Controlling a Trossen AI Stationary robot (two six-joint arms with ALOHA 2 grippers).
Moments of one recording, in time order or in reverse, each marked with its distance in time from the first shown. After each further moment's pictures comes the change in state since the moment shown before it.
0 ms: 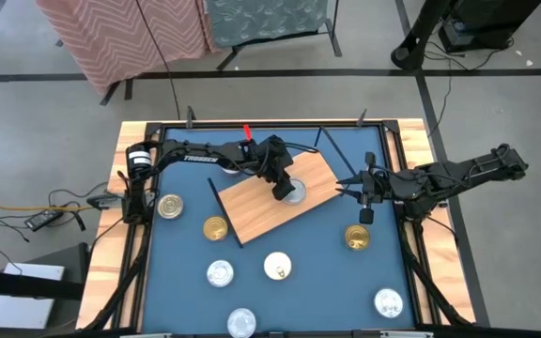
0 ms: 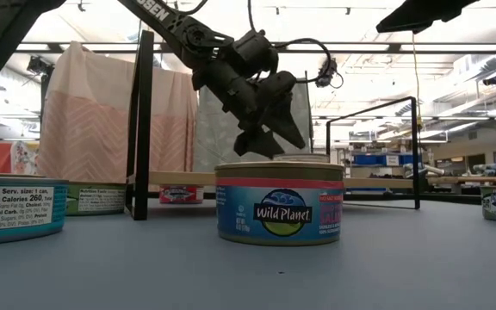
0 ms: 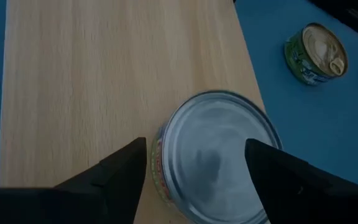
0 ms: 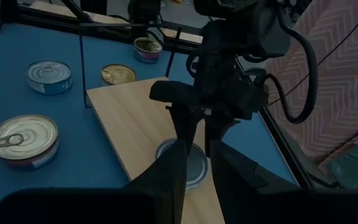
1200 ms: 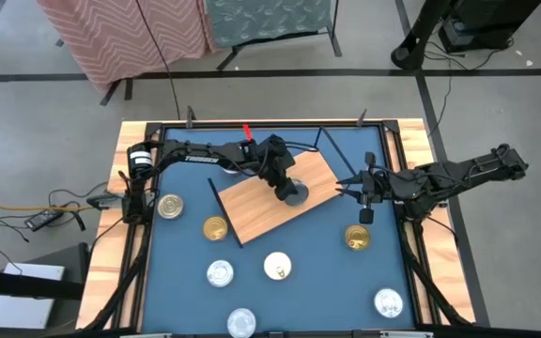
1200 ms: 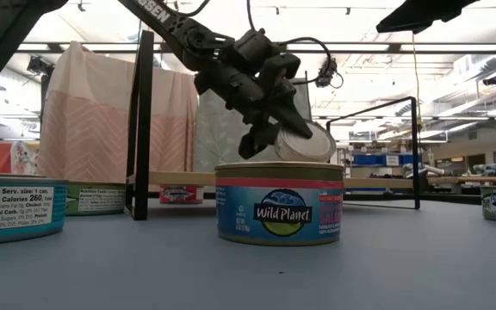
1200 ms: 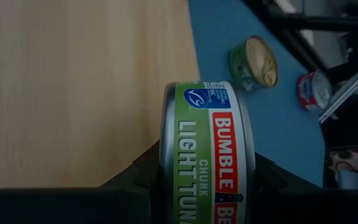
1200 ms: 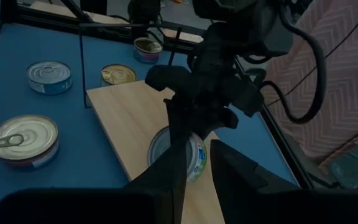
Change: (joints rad) left arm 0.000 0.007 0.000 0.054 0.201 -0.208; right arm 0.000 0.000 0.000 0.002 0.001 0.000
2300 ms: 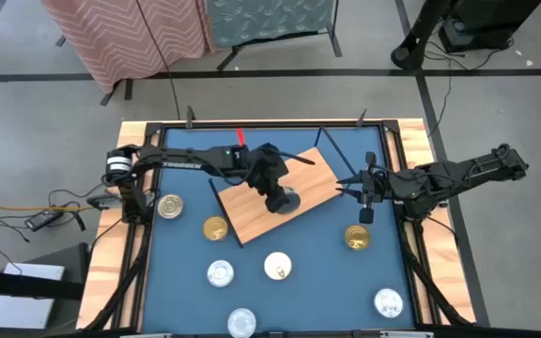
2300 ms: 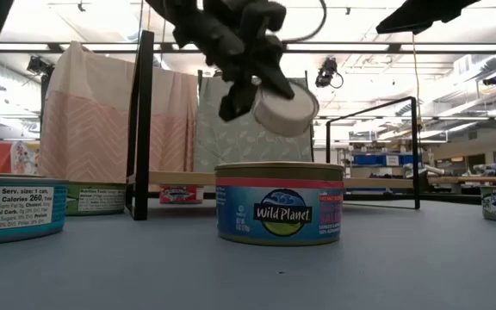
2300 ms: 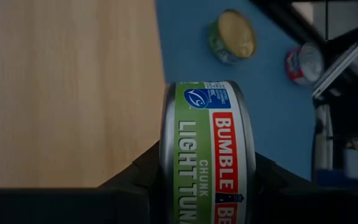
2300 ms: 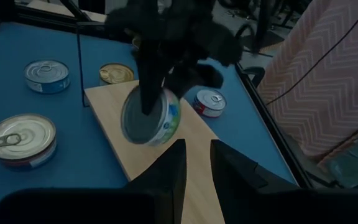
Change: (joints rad) left arm -0.099 -0.163 0.000 -0.218 -0.127 0.005; right arm -0.004 0.000 0.000 -0.006 0.000 0.001
